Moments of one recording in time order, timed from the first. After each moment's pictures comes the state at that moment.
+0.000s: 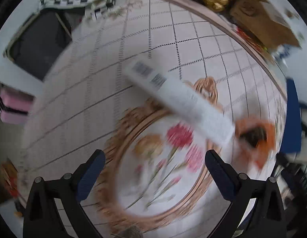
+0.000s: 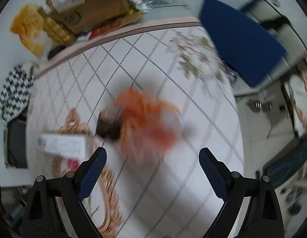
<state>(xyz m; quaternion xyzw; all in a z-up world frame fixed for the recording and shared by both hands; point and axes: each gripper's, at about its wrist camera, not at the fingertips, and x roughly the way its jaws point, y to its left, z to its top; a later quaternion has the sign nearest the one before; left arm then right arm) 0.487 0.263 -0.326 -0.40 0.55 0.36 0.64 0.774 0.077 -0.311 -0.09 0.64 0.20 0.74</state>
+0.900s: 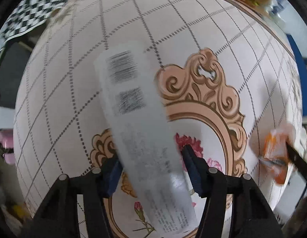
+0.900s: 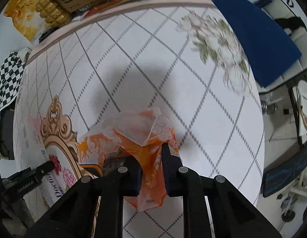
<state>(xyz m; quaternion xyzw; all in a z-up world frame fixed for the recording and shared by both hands) 0.463 0.255 -0.384 -0.28 0.63 0.28 0.67 0.759 0.083 -0.374 -0.10 0.66 0.20 0.72</state>
